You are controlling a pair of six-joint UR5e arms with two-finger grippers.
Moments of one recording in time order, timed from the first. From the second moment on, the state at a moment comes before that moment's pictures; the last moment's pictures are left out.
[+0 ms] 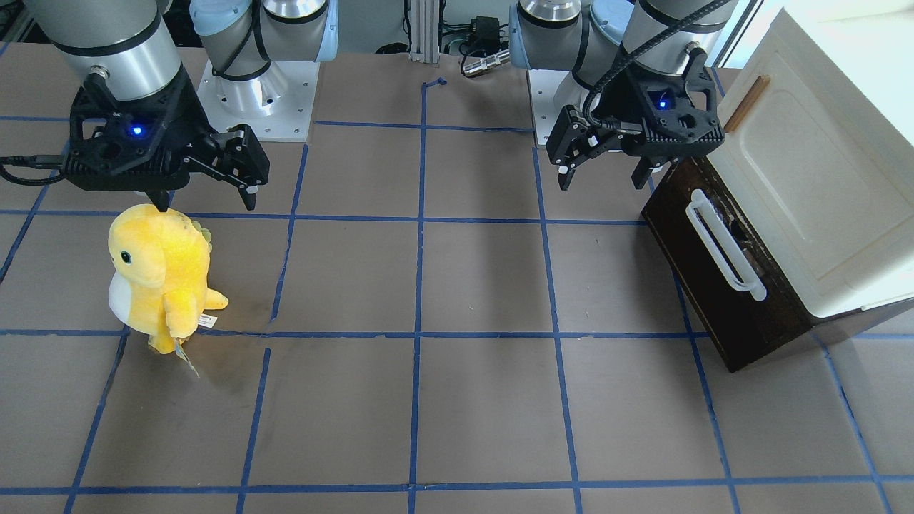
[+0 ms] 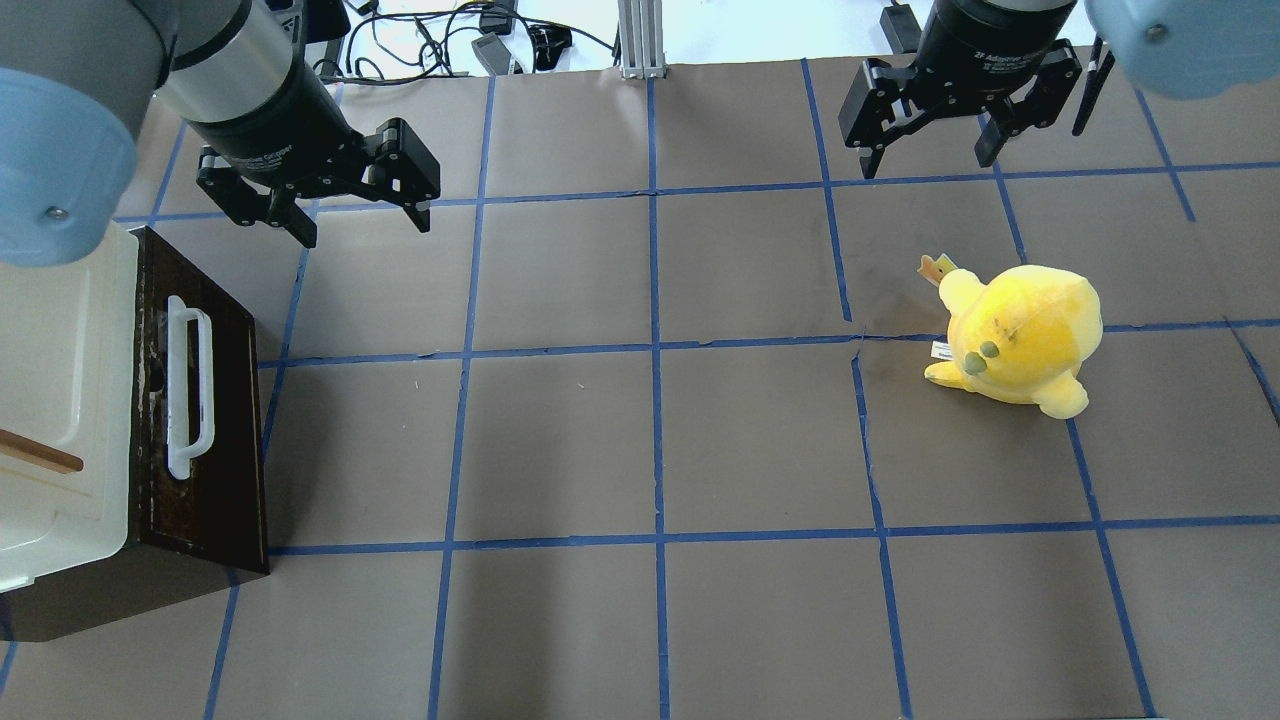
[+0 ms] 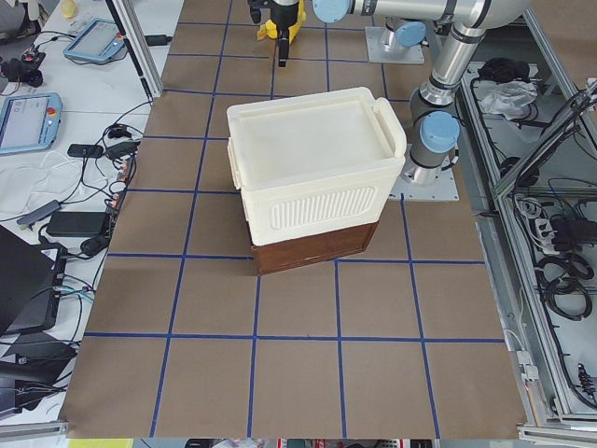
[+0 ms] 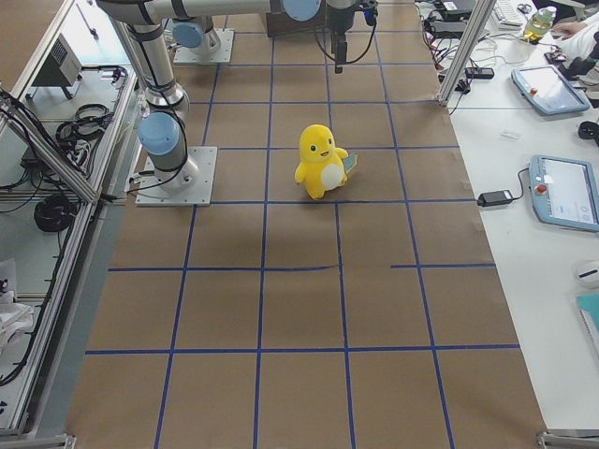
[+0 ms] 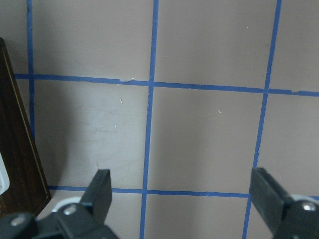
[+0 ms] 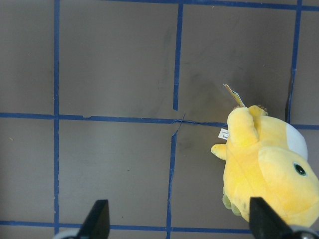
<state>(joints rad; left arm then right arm) -1.61 -1.55 -1.57 -1.51 1.54 -0.12 1.60 -1.48 1.44 -1.57 -1.58 -0.02</state>
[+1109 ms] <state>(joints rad) -1.62 -1.61 -1.58 -1.50 1.59 -0.12 1.60 -1.48 1.44 -1.57 -1.58 -0.02</state>
